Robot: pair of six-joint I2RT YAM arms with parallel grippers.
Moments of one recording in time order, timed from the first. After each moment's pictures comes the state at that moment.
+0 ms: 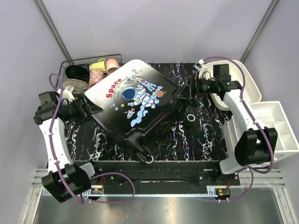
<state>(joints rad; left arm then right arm) 0.46 1.08 1.12 -1.07 0.82 -0.15 0.10 1.53 1.39 -0.59 -0.83 0.12</state>
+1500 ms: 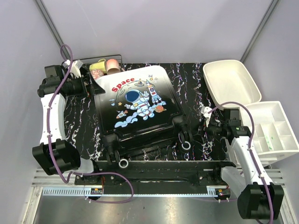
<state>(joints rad) 0.27 1.41 1.45 -0.91 0.80 0.01 -0.02 0.89 0.64 -0.72 -1.01 -0.70</state>
